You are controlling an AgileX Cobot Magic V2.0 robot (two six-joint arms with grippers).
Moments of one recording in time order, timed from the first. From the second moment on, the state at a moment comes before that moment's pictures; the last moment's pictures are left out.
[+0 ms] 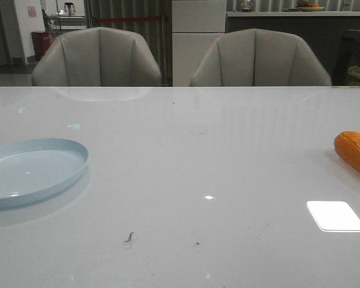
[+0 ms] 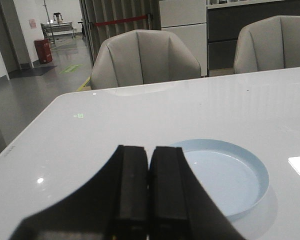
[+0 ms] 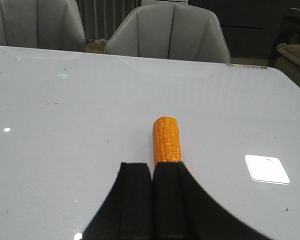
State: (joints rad) left arm -0.07 -0.01 0.01 0.01 0.08 0.13; right arm 0.03 -0.01 0.03 0.05 0.14 -0.08
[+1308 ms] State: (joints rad) left arm -0.07 0.24 -0.48 -0.06 0.12 0.13; right arm 0.03 0.22 -0.47 0.11 0.31 -0.03
